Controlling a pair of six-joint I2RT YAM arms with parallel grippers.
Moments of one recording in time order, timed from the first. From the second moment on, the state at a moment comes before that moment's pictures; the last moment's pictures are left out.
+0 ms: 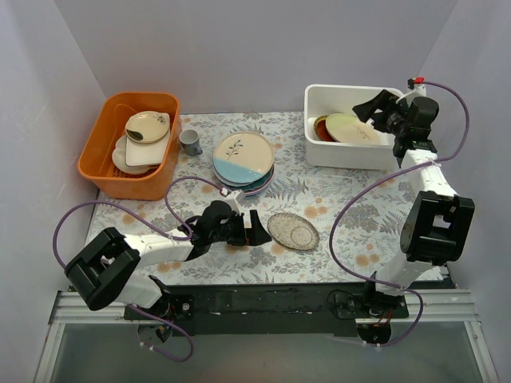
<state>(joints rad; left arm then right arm) -0.79 1.37 0.46 0.34 0.24 -0.78 -0.18 1.66 1.29 0.20 -0.49 0.50</state>
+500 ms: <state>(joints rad) -0.79 1.35 0.45 0.34 0.24 -0.80 0.01 1.35 1.07 -0.02 -0.49 0.42</state>
